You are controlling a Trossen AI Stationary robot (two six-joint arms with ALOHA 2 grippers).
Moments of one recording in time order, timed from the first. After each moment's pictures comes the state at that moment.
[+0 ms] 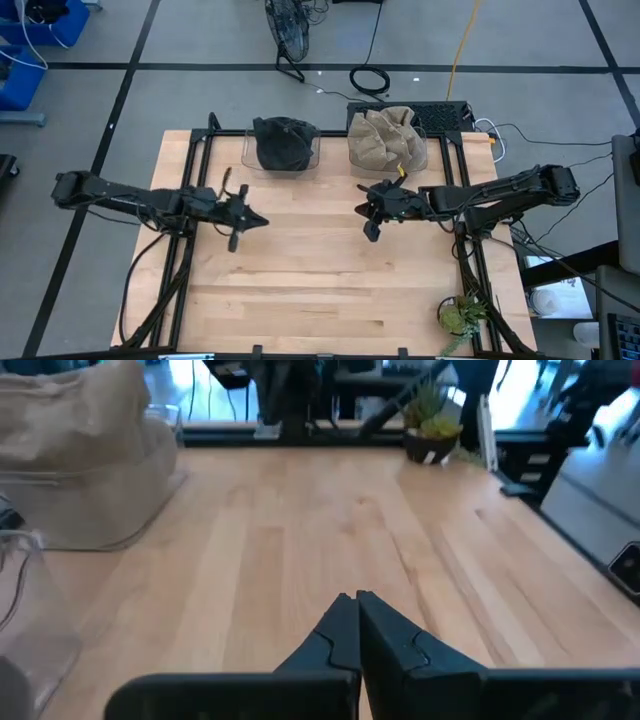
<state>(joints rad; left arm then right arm) -0.08 0.71 0.28 0.16 0.03 -0.03 0.07 1.24 0.74 -0.11 0.24 0.47</state>
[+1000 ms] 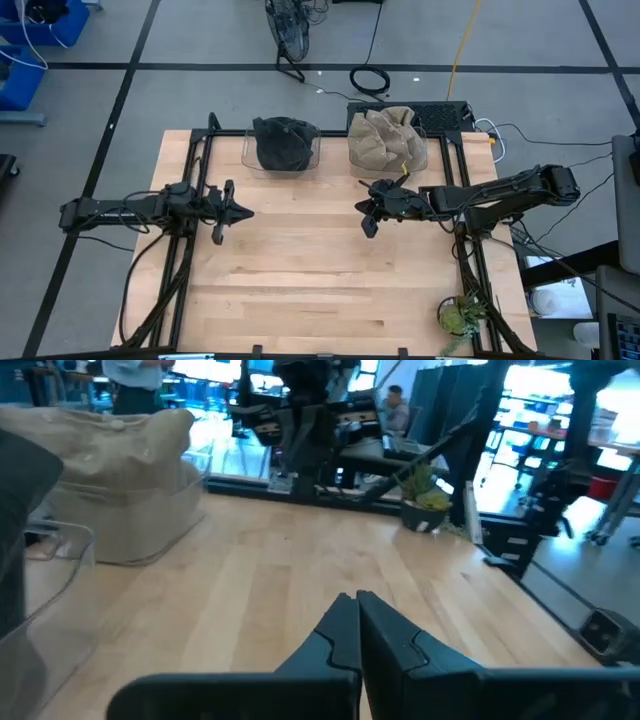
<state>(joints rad) 0.09 0.24 0.06 0.11 0.18 -0.13 0.07 1.24 0.74 -0.10 0.29 0.59</state>
